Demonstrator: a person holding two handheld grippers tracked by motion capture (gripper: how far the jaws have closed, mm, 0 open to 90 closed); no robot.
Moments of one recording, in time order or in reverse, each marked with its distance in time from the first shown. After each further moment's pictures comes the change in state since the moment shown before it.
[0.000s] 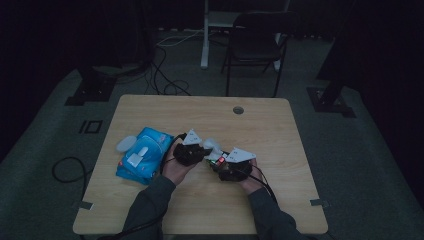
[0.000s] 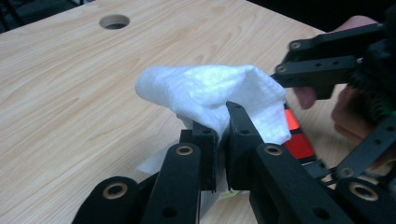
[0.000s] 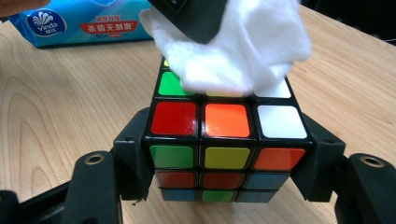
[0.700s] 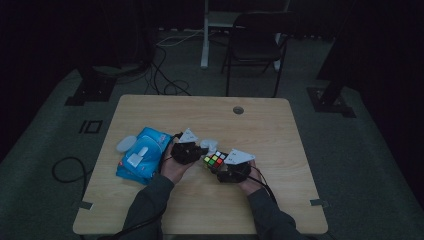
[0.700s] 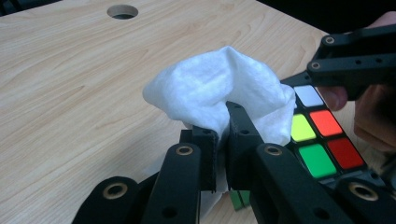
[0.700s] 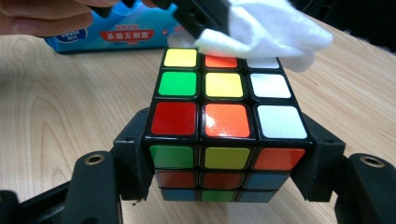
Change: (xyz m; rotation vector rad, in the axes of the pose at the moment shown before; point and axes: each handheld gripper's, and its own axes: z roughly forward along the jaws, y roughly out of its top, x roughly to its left) left arm 0.012 -0.007 0.005 -0.005 -0.017 -0.046; right arm 0.007 0.004 -0.002 -0.028 0.037 -0.030
